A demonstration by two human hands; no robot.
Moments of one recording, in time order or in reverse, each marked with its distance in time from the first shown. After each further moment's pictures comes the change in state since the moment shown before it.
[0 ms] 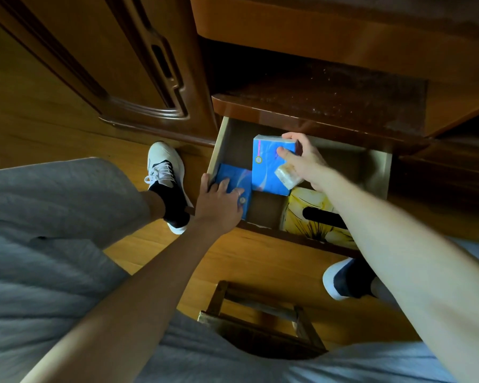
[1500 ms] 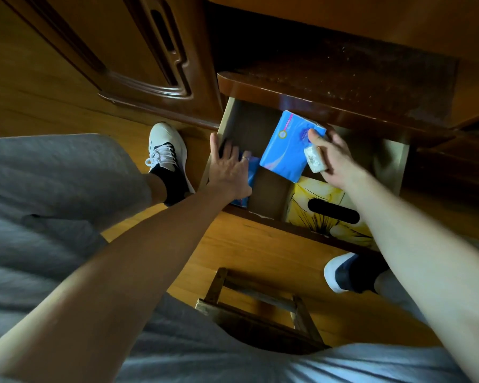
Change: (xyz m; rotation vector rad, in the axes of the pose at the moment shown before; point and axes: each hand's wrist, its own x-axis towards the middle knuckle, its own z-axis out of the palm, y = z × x) left_hand 0.055 0.009 -0.010 0.073 -0.077 -0.062; right_hand -0.001 0.018 -0.022 0.580 0.054 0.216
